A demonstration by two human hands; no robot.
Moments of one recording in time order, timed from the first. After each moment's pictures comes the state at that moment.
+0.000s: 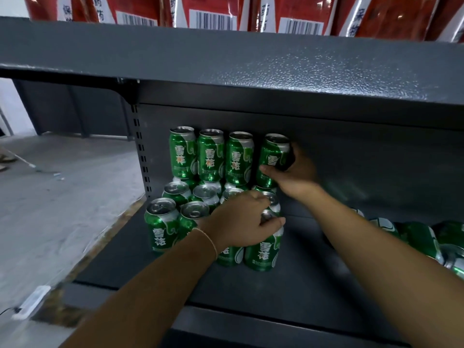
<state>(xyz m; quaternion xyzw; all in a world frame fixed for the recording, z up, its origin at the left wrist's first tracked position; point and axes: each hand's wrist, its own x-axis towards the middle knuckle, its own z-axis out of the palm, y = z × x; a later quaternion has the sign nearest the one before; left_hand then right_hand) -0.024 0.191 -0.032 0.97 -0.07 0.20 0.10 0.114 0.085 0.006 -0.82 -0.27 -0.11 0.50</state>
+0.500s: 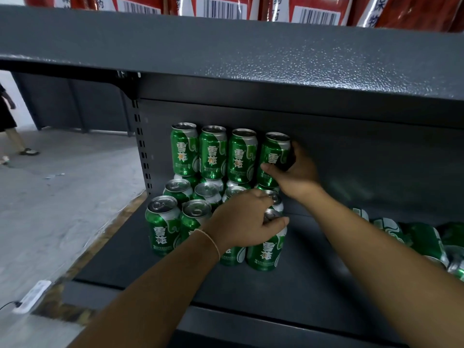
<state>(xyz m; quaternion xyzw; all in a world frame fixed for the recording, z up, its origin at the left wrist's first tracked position) -0.023 0.189 -0.033 0.97 -0.06 0.22 0.12 0.122 0.092 -0.004 -0.82 -0.27 -0.11 0.49</state>
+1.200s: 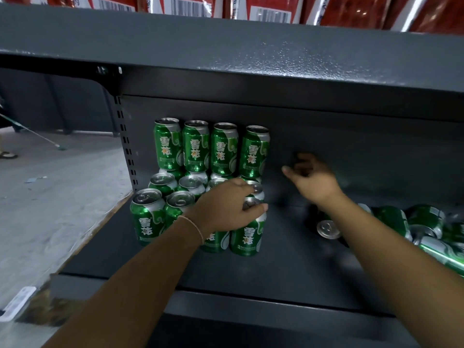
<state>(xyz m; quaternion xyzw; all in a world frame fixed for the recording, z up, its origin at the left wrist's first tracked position) -0.027 0.188 -0.028 0.97 -0.06 0.20 0.14 0.121 0.014 -0.011 -0.86 -0.20 -0.08 0.47</state>
